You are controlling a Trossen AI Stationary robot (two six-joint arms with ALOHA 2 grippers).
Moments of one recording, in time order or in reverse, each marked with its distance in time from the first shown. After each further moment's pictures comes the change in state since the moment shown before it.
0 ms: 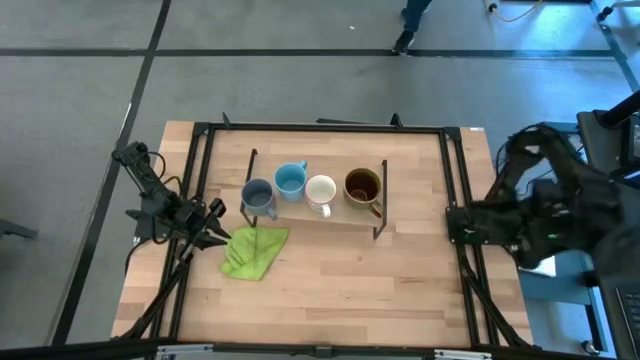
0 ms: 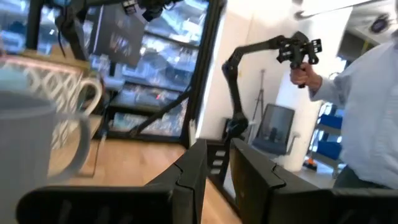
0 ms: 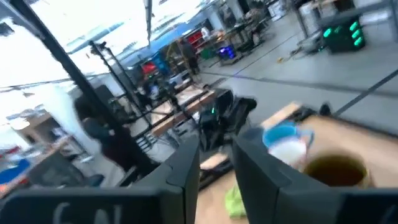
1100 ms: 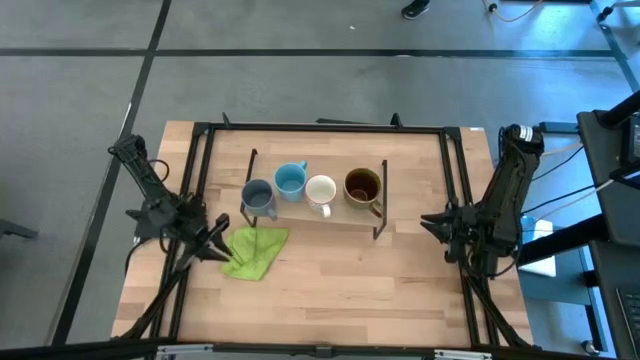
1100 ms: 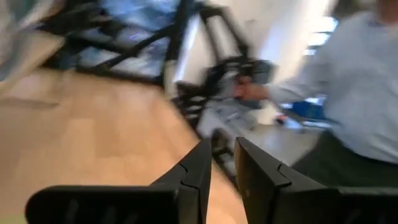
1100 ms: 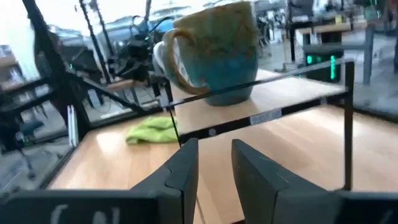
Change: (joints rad) left arm -0.032 0.152 0.000 -0.080 0.094 -0.233; right arm -0.015 -0.214 -1.255 -0.096 0.002 0.829
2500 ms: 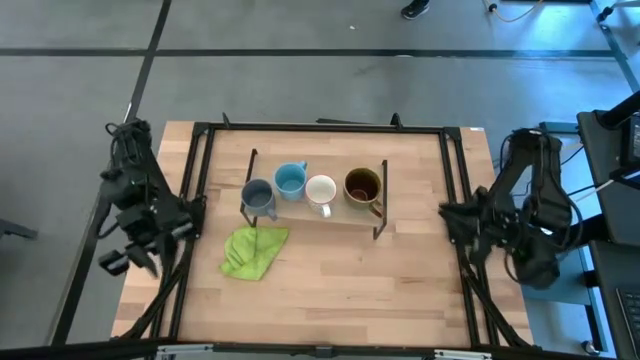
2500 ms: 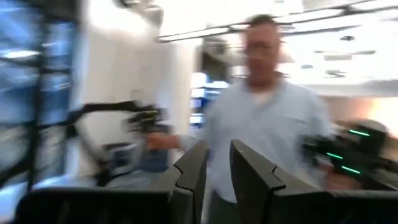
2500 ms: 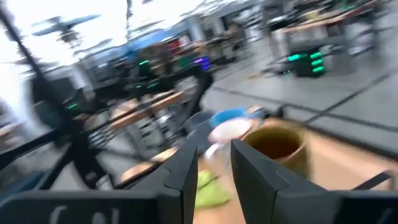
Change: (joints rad) left arm -0.206 0.342 0.554 0.138 0.252 0.302; right arm -0.100 0.087 0.808 0.008 -0.003 -0.587
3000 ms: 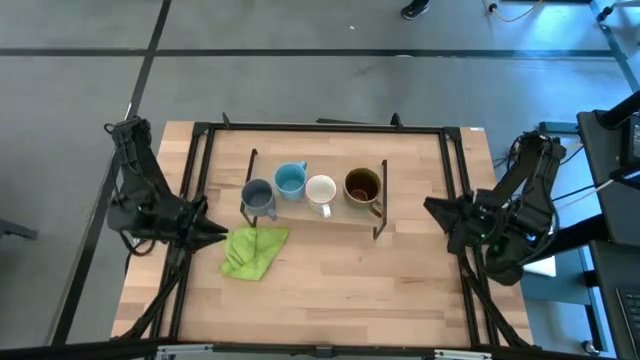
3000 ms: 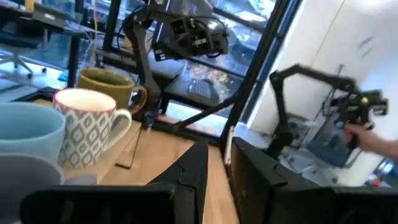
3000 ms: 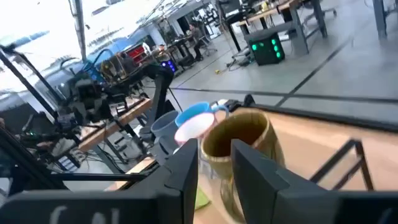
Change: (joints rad) left arm -0.049 0.115 0.045 -0.222 -0.938 -0.266; right arm -0.188 0.006 -0.087 0.010 -0.078 0.215
